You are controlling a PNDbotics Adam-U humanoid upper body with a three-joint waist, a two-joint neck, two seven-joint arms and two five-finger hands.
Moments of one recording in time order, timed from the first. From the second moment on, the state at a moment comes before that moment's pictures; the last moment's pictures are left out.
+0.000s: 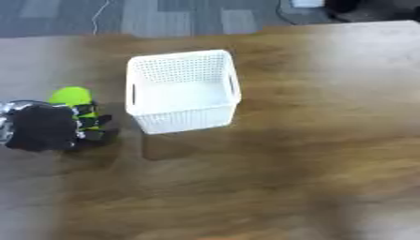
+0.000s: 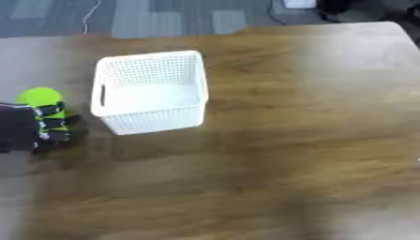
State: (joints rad) left arm -0.24 1.16 -0.38 -1.52 -2.03 -0.53 0.73; right arm -0.29 -0.35 0.04 -1.99 0.24 -0.69 -0.43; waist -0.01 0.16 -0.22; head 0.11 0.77
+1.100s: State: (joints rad) left arm -0.17 1.16 -0.31 -1.39 -1.52 -0.62 0.63; right arm -0.29 -0.35 0.04 -1.99 0.24 -0.69 -0.43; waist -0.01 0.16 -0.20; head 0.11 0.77
